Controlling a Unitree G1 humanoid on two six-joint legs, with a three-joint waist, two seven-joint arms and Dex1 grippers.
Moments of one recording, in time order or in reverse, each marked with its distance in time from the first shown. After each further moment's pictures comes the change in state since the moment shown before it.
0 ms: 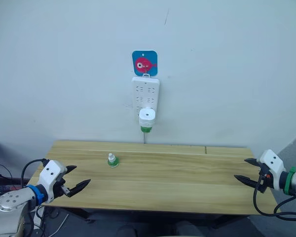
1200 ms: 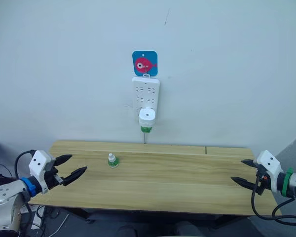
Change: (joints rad) left arm -0.084 -0.010 0.084 0.029 -0.126 0.027 -0.066; right arm 0.071 0.001 -0.003 -0.170 0.029 0.091 -0.035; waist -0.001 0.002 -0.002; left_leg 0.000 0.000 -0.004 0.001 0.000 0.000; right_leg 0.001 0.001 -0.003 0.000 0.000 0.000
